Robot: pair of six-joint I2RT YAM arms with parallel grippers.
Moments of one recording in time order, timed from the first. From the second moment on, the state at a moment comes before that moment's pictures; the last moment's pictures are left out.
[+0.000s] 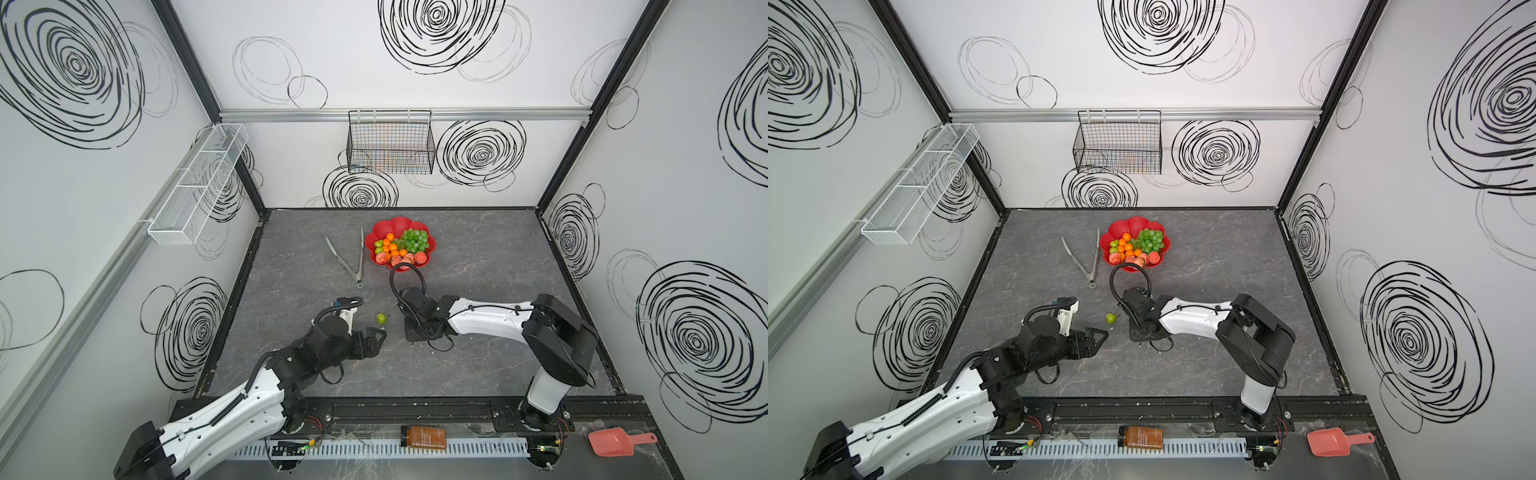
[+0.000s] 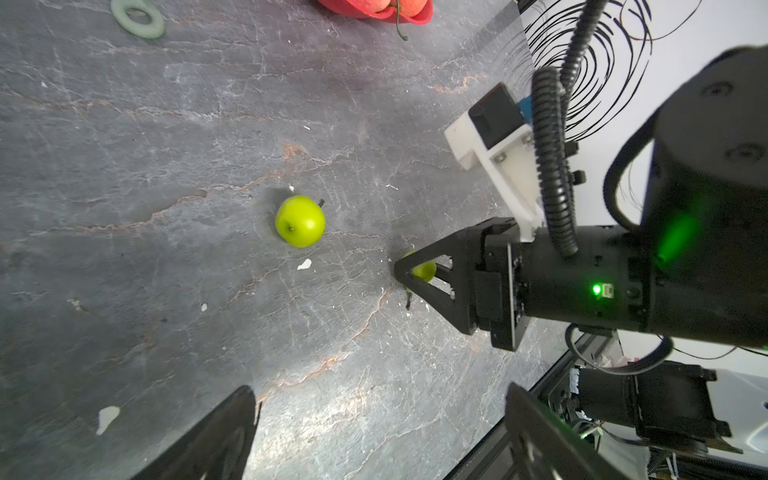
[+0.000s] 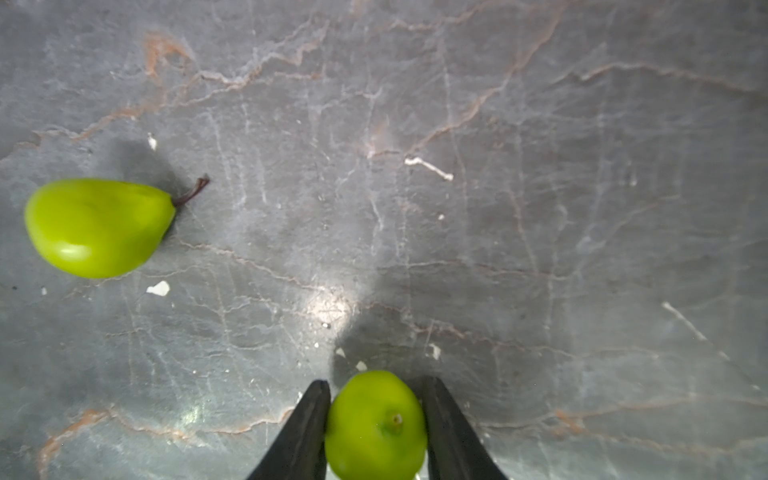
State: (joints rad) left arm -0.76 0.70 0.35 -0.28 0.06 -0.83; right arm 0.94 1.74 0.99 -0.48 0.06 0.84
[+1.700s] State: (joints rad) left arm -0.25 0.95 0.59 -0.28 0.32 -0.60; right arm 0.73 1.65 1.22 -0.47 0.03 0.71
